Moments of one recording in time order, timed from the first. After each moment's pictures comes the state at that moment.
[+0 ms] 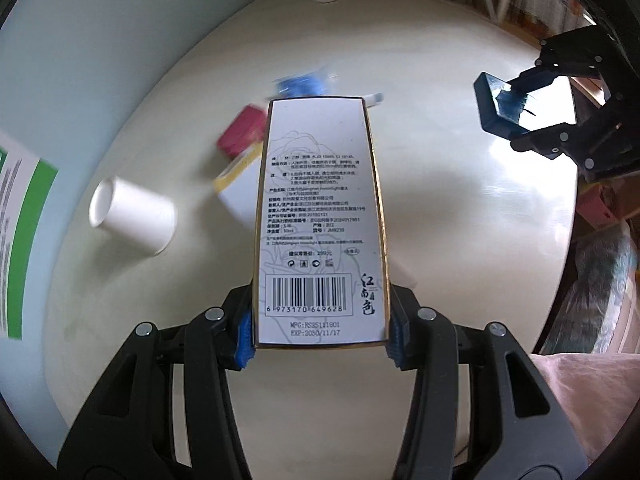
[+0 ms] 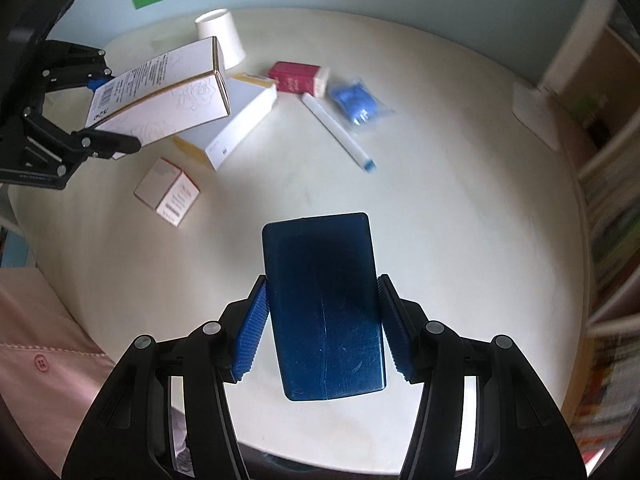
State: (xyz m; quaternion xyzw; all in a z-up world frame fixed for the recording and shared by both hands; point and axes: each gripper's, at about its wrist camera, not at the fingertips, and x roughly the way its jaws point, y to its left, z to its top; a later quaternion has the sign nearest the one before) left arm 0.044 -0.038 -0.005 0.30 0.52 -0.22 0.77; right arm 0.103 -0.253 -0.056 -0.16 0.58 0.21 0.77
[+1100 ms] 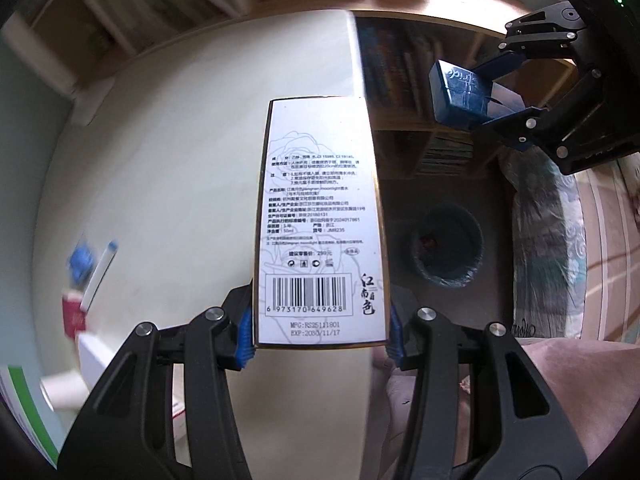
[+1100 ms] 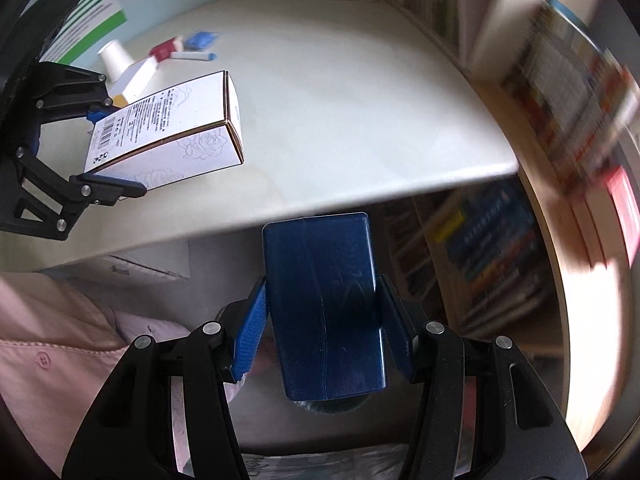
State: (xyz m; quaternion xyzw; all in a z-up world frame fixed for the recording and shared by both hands) left arm -0.063 -0.263 -0.064 0.40 0.46 -0.45 0.65; right arm -0.082 -0.415 -0.046 -0.01 0.61 0.00 0.79
